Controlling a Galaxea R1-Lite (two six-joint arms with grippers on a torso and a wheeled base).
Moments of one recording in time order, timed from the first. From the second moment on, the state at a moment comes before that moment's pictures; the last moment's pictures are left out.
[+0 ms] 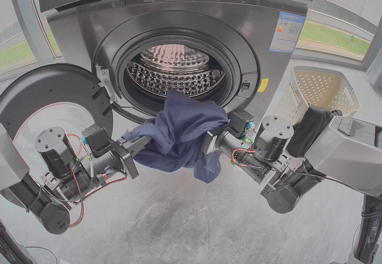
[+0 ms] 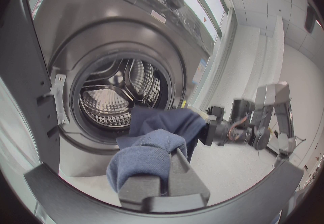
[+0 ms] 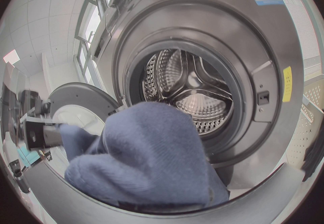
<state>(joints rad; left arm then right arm) -0.42 1.83 -0.38 -1.54 -0.32 -0.10 0.68 2.21 -0.96 -1.46 -0.03 0.12</state>
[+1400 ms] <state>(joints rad) -0.44 2.01 -0.04 -1.55 -0.53 0.22 0.71 2.19 -1.03 -1.44 -0.03 0.12</state>
